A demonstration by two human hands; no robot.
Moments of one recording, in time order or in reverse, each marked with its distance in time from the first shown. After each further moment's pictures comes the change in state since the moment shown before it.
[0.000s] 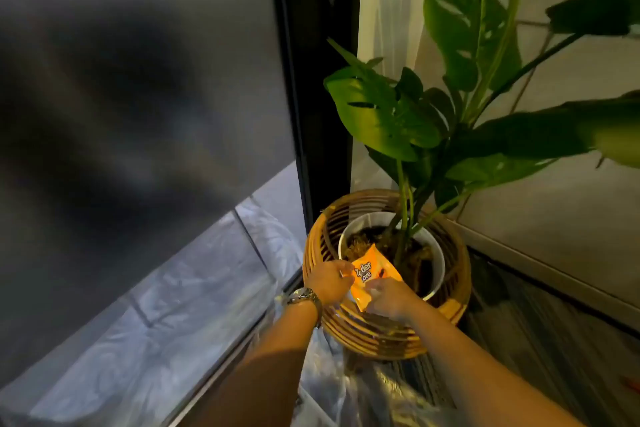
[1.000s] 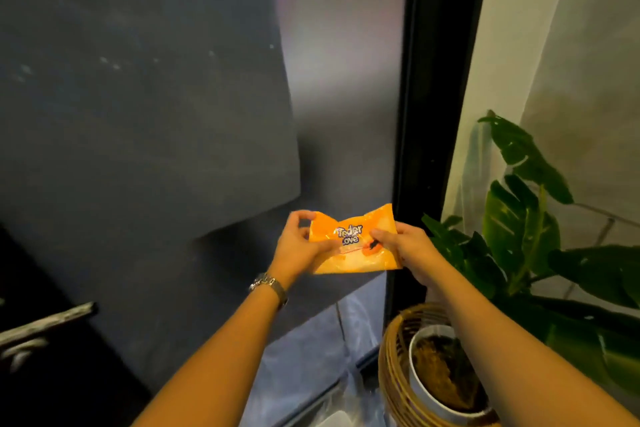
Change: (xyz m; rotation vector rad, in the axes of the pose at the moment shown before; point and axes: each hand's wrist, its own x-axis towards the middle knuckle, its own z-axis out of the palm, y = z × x) left_hand -0.293 0.170 -0.315 -0.504 0.683 0.112; right_hand -0.248 -0.317 -0.178 0.678 0.078 -0.498
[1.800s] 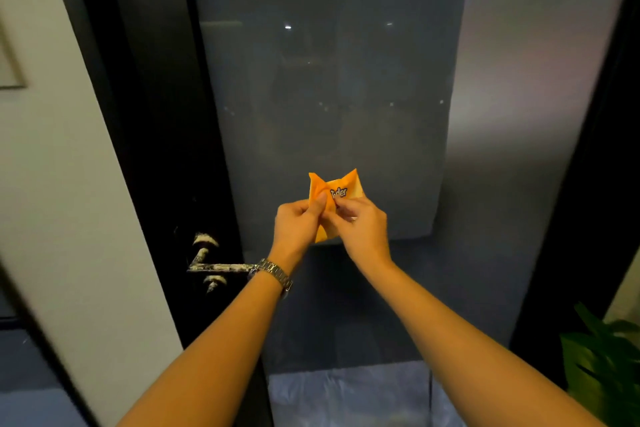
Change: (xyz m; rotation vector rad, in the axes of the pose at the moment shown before) left_hand -0.091 0.062 -0.164 -0.053 0.670 0.153; right_hand -0.083 -0.114 0.231 -0.173 -0.228 -0.779
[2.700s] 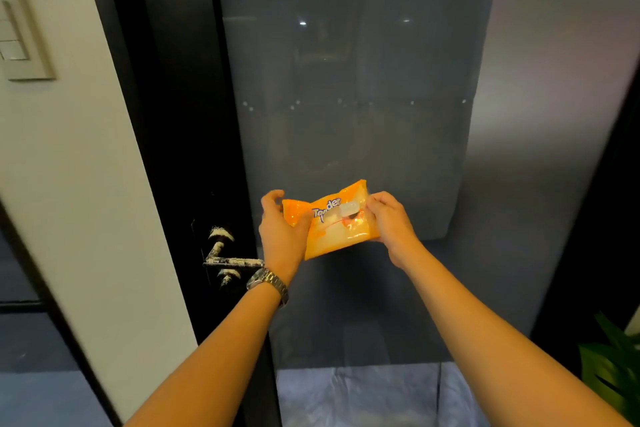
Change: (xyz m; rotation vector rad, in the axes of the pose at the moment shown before) left_hand -0.009 -0.021 -0.030 0.232 0.347 0.079; right_hand 0.019 0.002 -0.010 0.251 -0.150 0.454
